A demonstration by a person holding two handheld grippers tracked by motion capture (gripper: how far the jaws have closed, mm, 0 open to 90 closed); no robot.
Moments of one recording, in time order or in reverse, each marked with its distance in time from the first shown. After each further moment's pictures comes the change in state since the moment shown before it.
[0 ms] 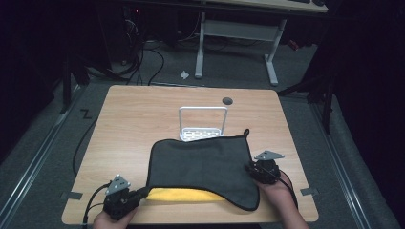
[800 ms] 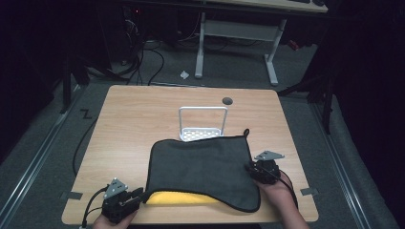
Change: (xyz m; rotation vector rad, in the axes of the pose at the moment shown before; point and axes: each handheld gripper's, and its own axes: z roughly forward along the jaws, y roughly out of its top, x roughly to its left) left arm 0.003 -0.007 0.001 -0.039 0.041 -0.018; right arm -0.001 0.000 0.000 -0.004 0.002 -0.005
